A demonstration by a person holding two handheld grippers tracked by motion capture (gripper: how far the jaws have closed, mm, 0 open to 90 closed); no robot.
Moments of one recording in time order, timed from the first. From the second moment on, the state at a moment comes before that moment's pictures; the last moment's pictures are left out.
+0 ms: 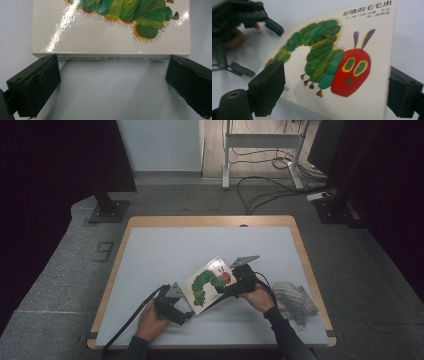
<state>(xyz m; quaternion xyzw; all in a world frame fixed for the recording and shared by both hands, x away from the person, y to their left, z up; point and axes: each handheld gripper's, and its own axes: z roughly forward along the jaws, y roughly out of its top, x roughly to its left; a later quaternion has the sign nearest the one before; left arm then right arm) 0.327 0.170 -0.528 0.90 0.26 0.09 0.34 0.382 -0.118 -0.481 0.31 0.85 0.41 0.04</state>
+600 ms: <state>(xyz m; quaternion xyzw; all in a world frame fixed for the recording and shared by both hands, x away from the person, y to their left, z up) 0.325 0.170 -0.528 0.90 0.26 0.09 0.33 0.412 -0.109 -0.470 0.25 0.91 0.34 0.02</state>
